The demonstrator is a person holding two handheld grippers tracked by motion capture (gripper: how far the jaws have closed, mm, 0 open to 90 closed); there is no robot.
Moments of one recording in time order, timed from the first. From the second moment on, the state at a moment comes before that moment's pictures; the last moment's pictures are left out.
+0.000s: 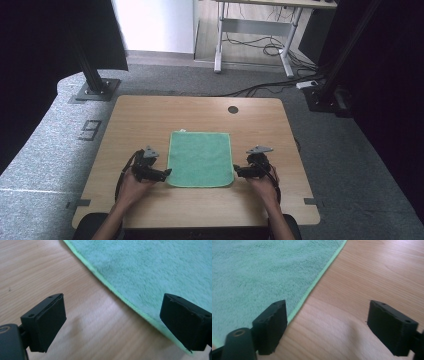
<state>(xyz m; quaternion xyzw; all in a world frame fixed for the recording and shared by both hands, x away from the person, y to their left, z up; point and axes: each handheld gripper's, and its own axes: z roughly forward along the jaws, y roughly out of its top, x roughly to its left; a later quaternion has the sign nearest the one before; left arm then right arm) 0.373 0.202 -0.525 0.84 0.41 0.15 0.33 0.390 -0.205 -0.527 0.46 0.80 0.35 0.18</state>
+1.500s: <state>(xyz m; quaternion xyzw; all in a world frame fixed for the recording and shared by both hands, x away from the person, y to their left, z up) 0.356 0.238 -0.548 0.83 0.43 0.16 0.31 0.367 -0.224 -0.557 0.45 0.80 0.34 0.19</state>
